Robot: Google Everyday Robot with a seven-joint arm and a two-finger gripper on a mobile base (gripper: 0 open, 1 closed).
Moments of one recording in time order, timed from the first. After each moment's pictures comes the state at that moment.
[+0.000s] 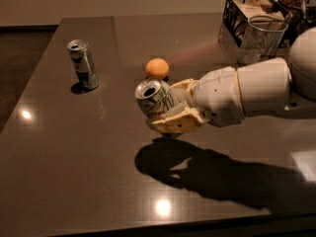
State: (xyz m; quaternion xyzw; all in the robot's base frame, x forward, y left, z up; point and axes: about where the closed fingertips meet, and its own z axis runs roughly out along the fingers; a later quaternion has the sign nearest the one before) arm 0.429 -0.018 0.929 -0.55 0.65 0.31 0.42
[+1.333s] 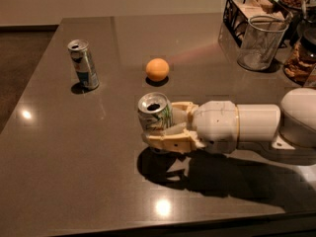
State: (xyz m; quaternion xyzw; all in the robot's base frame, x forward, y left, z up) arm 0.416 -0.010 0.902 -0.48 0.61 0.40 0.50
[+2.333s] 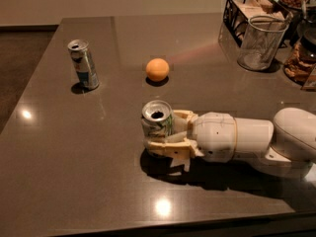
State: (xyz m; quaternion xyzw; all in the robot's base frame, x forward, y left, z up) arm 0.417 -0.011 0.880 -0.46 0.57 0.42 0.53
